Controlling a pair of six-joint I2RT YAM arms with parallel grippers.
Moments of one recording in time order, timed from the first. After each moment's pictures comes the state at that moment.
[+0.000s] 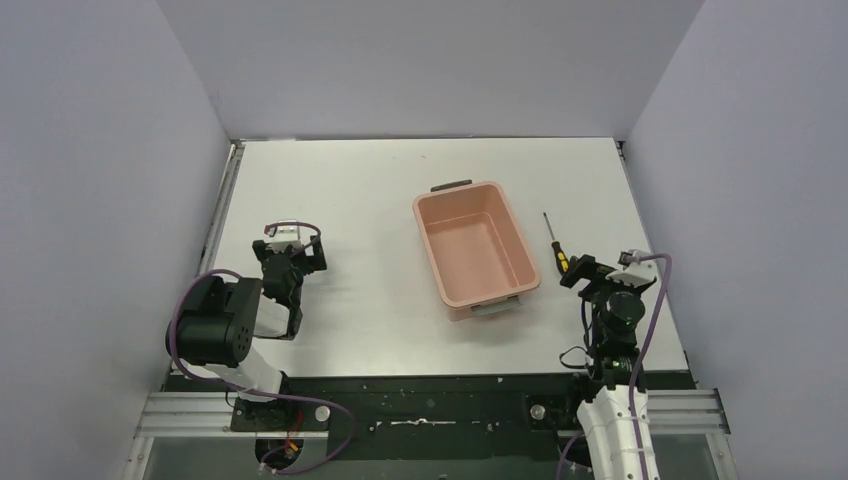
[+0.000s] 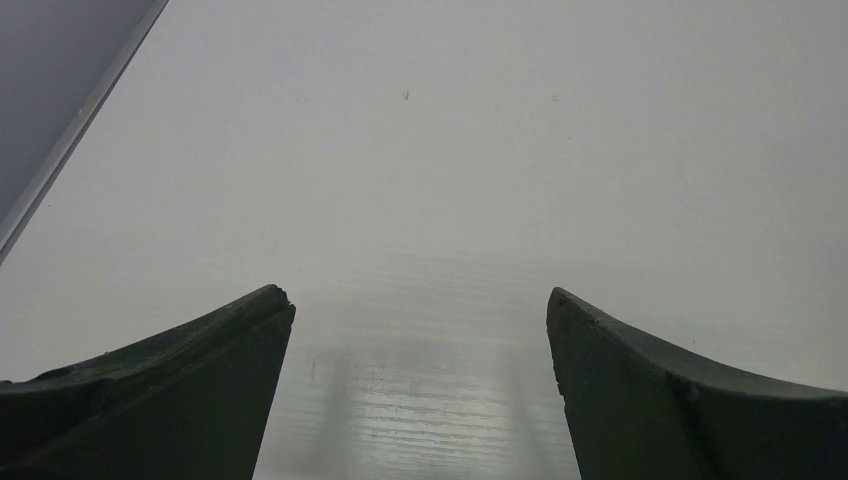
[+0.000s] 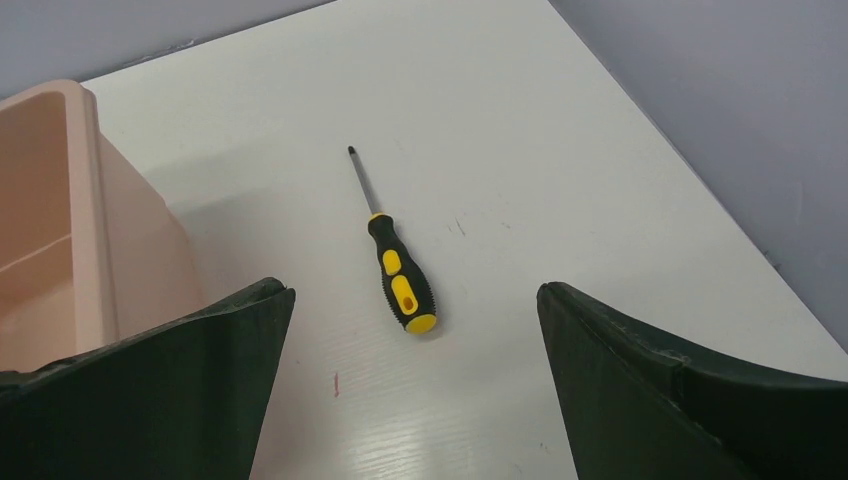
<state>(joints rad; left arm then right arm) -0.09 1.62 0.25 1.19 -0.21 -0.04 -0.11 0.35 0.21 0.02 0.10 0.20</state>
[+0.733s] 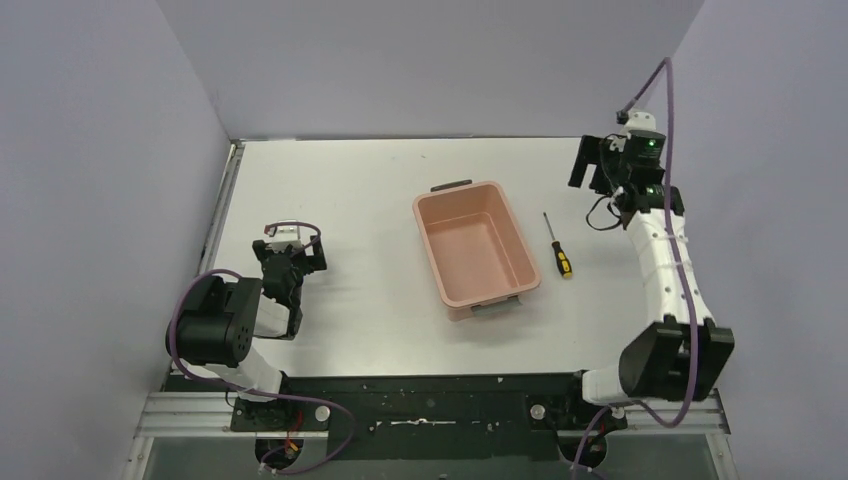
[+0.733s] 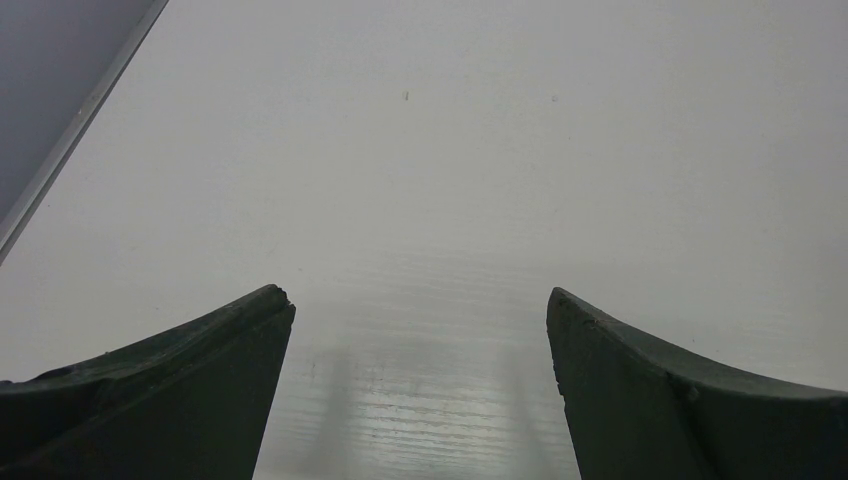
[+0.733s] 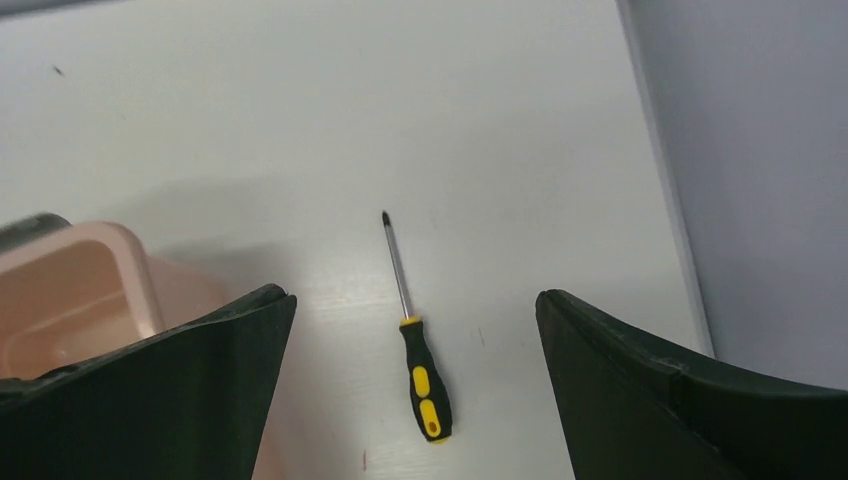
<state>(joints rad) -0.09 1.62 0.25 1.19 -0.21 -0.04 -0.11 1.34 1.35 -0.45 -0.01 0.07</state>
